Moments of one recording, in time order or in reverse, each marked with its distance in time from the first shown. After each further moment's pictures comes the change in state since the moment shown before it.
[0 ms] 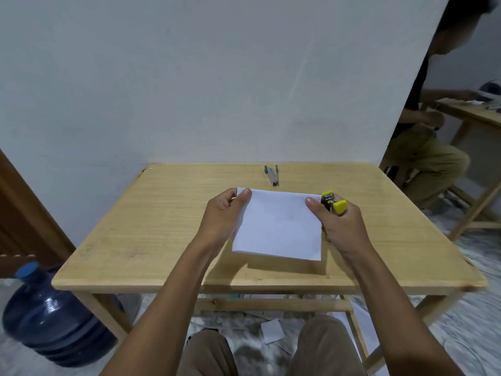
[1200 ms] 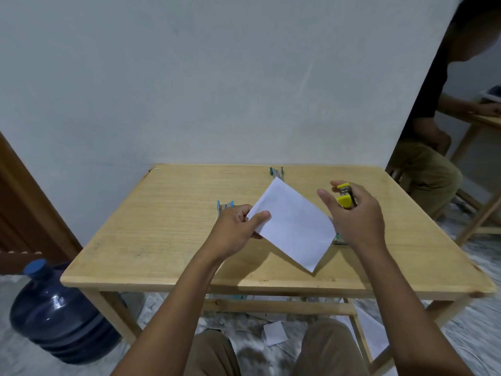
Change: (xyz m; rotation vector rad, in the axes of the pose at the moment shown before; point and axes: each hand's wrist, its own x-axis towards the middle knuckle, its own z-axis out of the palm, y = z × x) left_hand -0.009 -0.008 0.002 0.236 -0.096 0.010; right_hand 0.012 -0.010 -0.005 -0.481 0.269 -0.124
